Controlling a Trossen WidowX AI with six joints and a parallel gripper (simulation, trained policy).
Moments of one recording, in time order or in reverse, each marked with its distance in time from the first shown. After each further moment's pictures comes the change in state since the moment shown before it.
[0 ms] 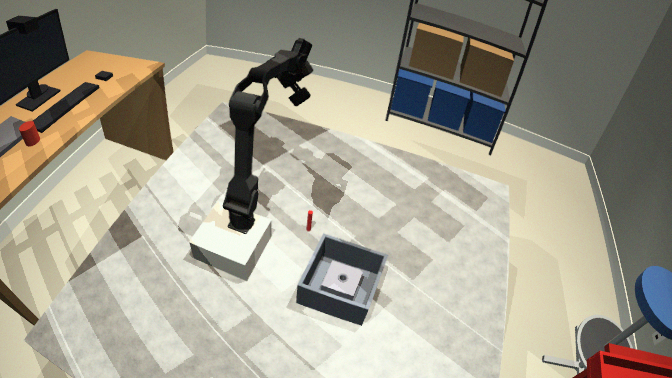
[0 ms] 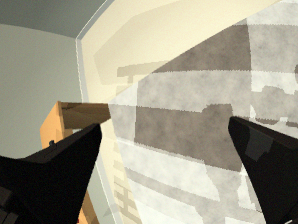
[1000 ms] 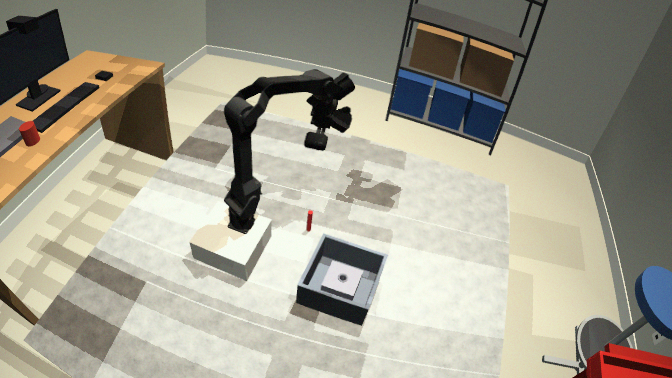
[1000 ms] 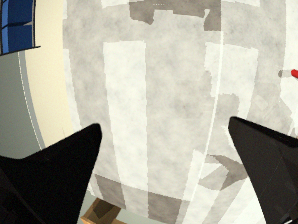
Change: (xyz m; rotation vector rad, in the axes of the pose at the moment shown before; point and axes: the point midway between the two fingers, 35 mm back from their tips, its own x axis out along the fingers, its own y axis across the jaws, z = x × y) arm -0.104 -0.208 -0.030 0.911 -0.128 -0.498
